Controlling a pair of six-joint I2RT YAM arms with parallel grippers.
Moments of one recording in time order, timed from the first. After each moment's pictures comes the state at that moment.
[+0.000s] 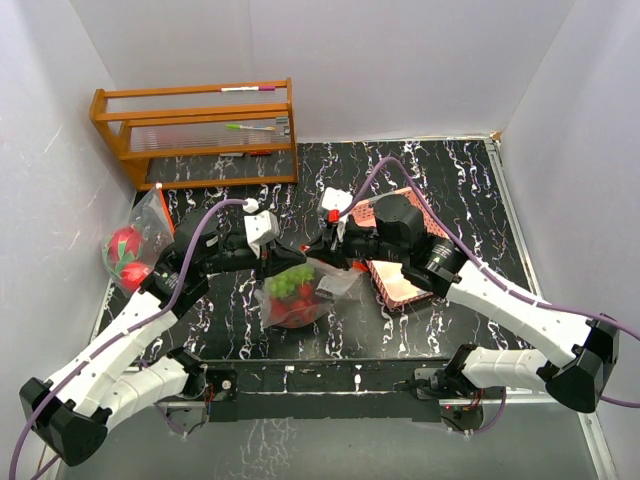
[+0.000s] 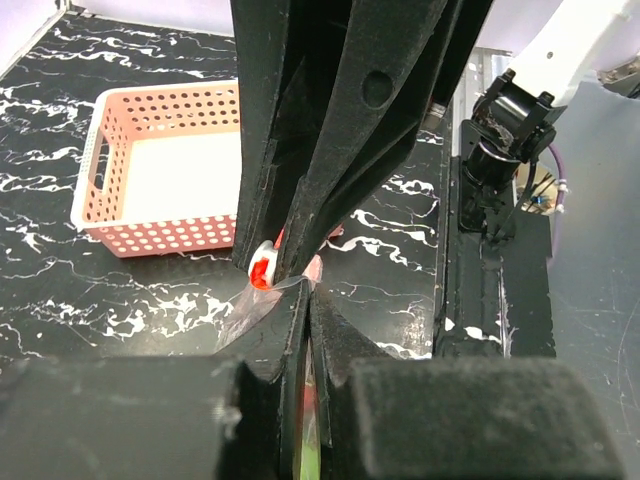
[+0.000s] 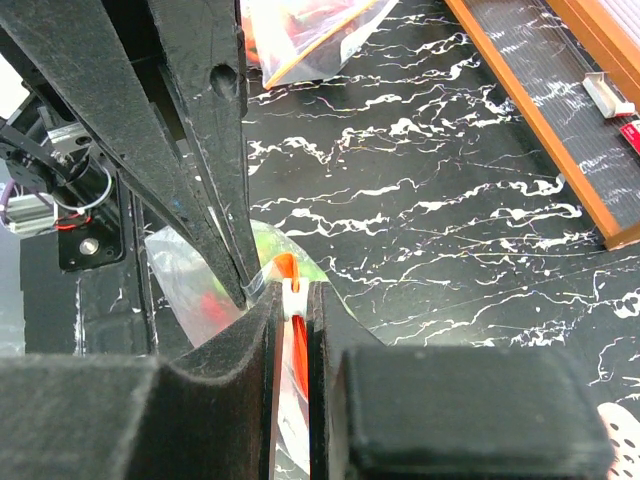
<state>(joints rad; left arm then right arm) -0.61 0.90 0.85 -0.16 0.75 0.12 0.86 1.16 1.09 -0.18 -0.40 -0.16</state>
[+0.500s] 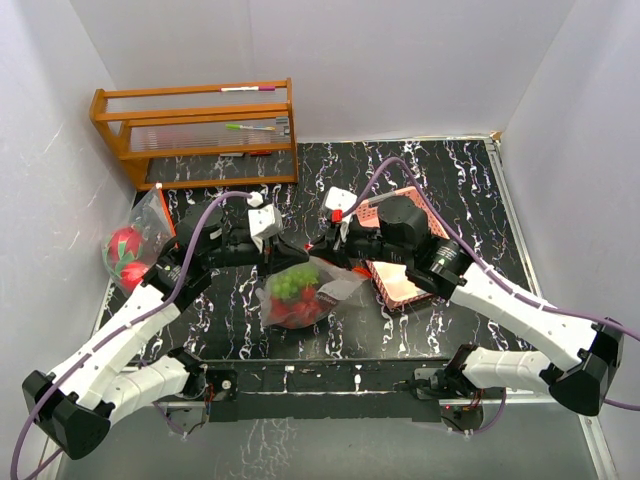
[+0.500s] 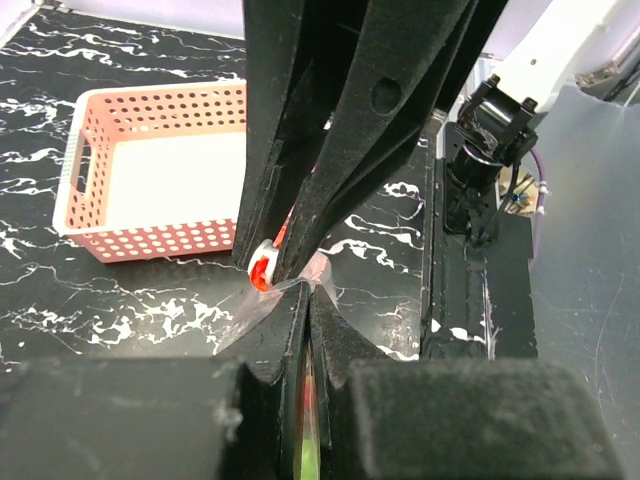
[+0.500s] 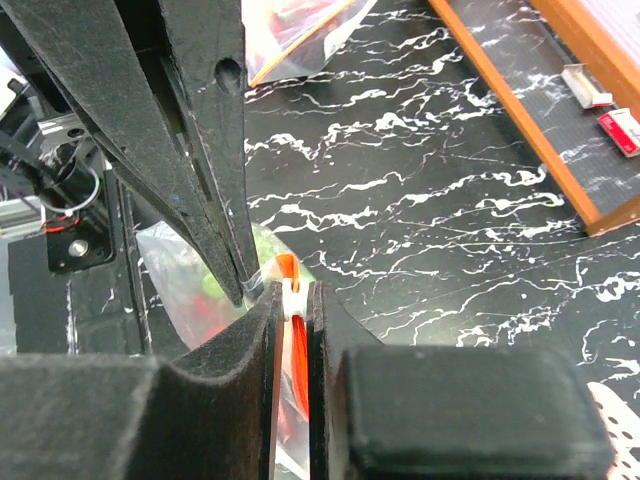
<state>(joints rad) -0.60 0.95 0.89 -0.18 0.81 0.11 0.86 1.14 1.09 -0.22 -0.38 -0.16</state>
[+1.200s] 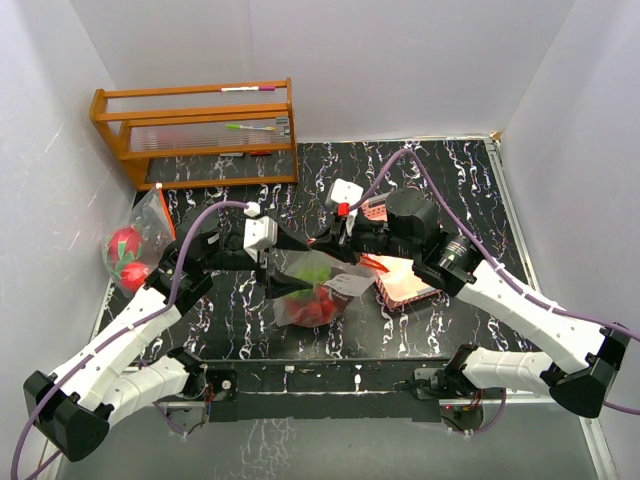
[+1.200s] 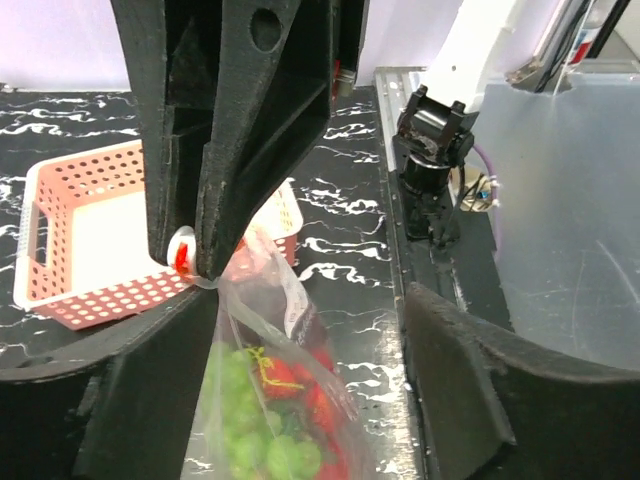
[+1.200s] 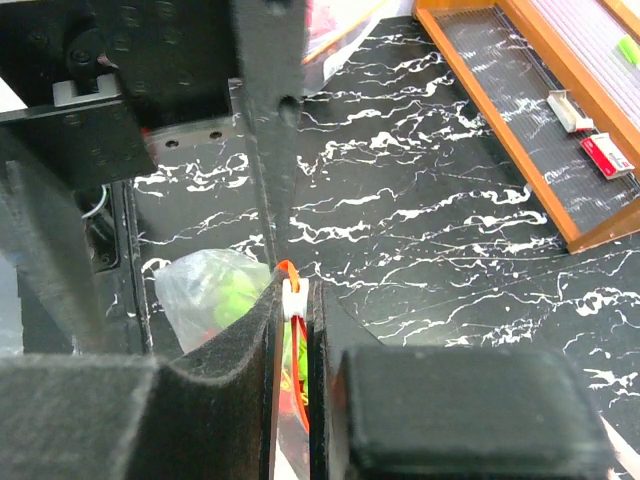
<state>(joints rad) -0.61 0.93 0.85 -0.05 0.95 0.12 0.85 1.12 1.16 -0.27 -0.39 -0.17</state>
